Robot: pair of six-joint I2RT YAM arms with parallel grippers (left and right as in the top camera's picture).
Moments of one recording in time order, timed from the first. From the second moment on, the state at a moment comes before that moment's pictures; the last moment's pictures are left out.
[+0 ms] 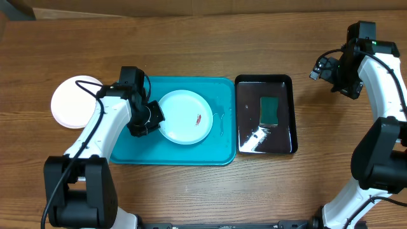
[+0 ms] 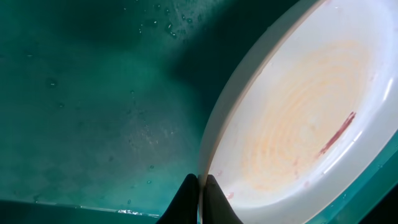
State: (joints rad) left arm -0.06 1.70 1.14 -0.91 0.21 -0.49; right arm -0.17 1.96 1.64 -1.03 -0.04 0.33
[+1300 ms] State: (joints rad) left arm -0.12 1.96 1.28 -0.77 0.08 -0.11; right arm -0.17 1.96 1.64 -1.03 -0.04 0.33
